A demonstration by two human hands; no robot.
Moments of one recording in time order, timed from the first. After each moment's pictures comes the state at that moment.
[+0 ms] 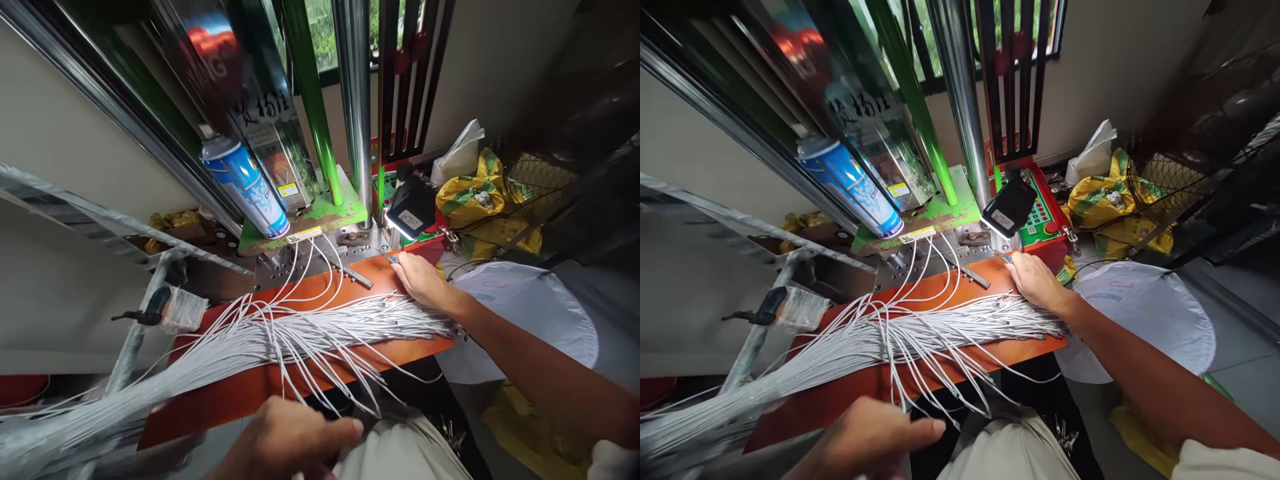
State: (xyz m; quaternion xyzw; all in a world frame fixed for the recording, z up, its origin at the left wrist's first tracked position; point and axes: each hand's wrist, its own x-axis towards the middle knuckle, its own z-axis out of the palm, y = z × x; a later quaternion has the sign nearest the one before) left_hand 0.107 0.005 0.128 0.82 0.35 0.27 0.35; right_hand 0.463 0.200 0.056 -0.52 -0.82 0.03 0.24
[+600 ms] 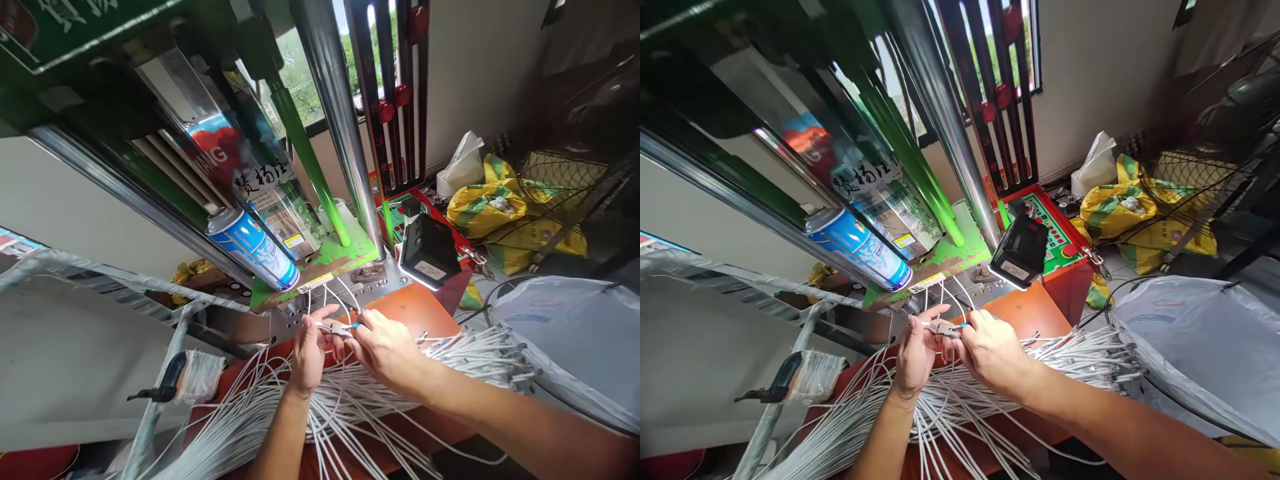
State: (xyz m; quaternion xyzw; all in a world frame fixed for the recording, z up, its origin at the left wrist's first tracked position) left_hand 0.139 0.196 0.085 0.49 0.41 0.50 0.58; right_hand 0.330 0.176 0.079 -0.46 -0.83 0.03 0.31
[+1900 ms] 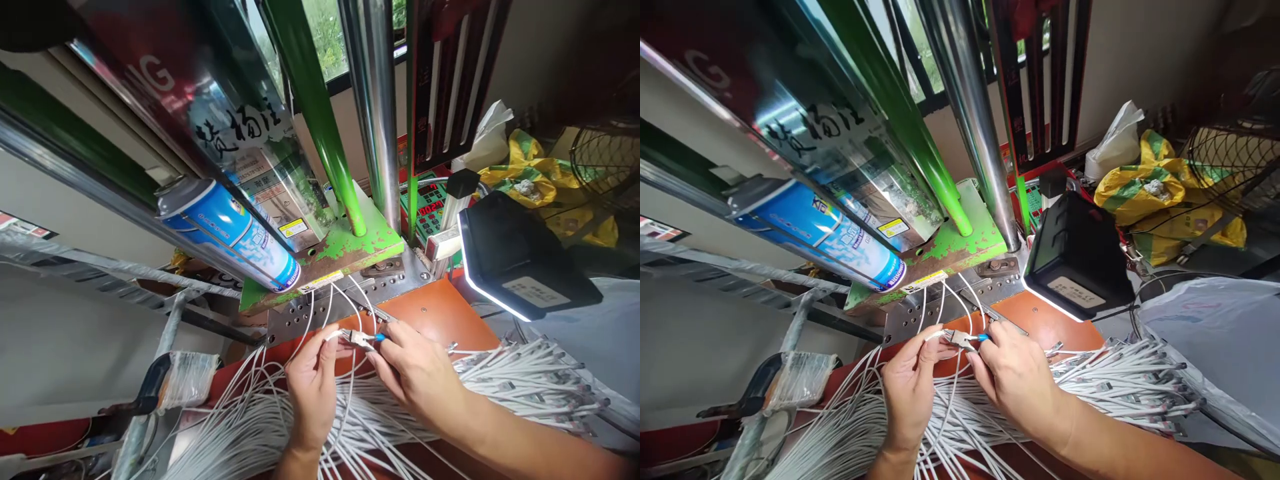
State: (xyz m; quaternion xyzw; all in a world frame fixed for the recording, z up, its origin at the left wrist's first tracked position) left_hand 0.135 0.174 0.069 0.54 0.56 0.52 0.35; right_hand 0.332 0.172 0.062 -0.48 -0.79 0.09 0.36
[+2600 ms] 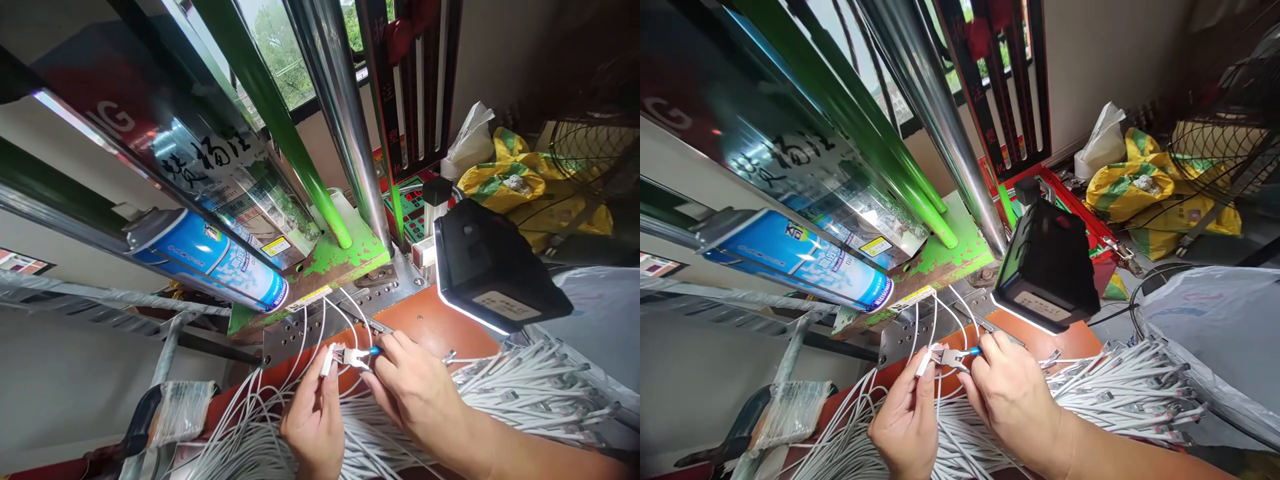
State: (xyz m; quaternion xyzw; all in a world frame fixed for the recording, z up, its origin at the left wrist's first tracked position) left_hand 0.140 0.159 0.051 0.64 0.58 0.51 0.02; right_hand 0.330 0.171 0.067 -0.47 -0.79 0.06 0.38
